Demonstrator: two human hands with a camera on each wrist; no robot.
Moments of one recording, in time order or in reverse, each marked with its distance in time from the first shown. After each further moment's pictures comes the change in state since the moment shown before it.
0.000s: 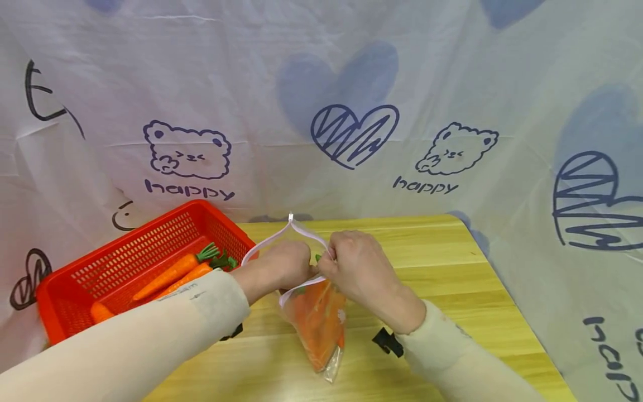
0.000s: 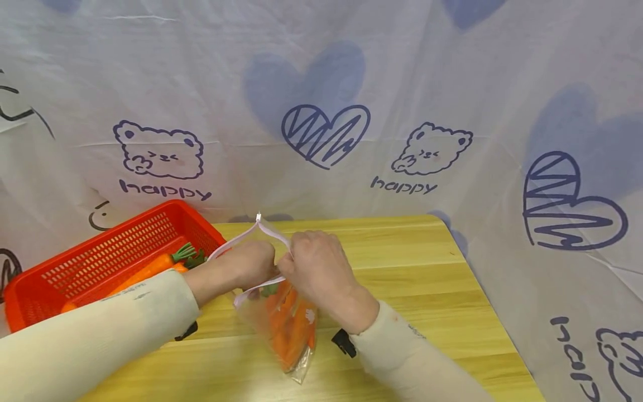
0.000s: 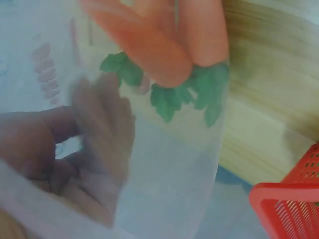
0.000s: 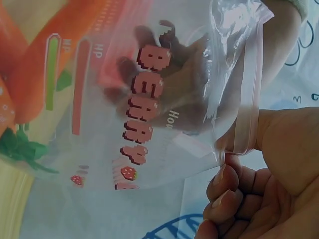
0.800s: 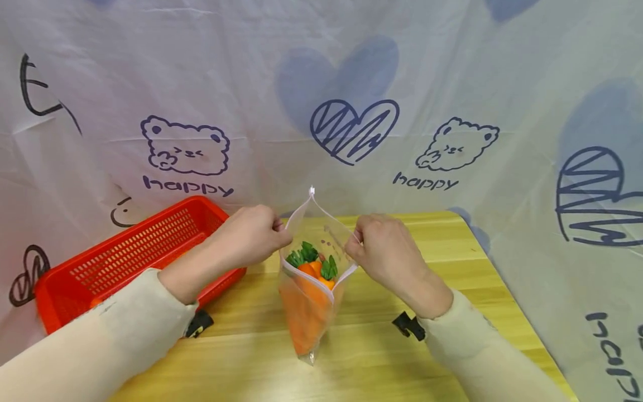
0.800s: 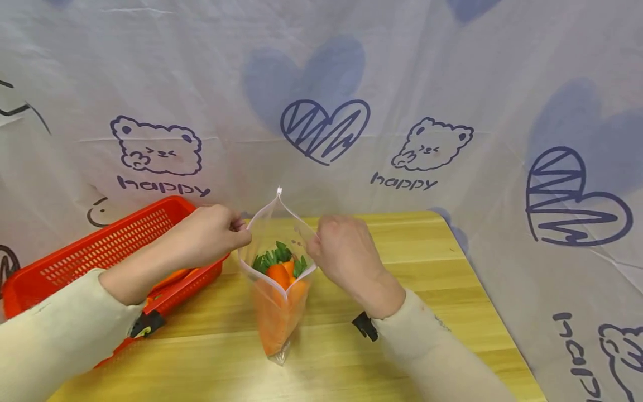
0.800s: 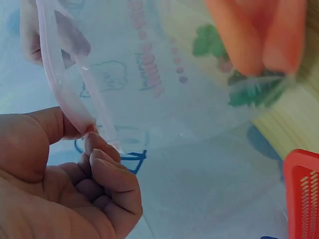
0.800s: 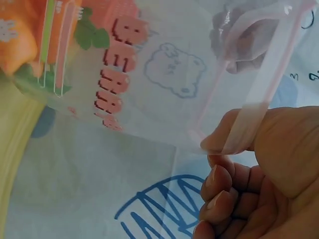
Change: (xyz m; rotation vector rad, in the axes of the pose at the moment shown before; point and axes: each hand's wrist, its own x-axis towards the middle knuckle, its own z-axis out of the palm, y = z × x) left_hand -0.040 -0.034 -0.057 -0.255 0.168 -0.026; right_hand 0.002 0.032 -0.023 -0.066 0.024 0.031
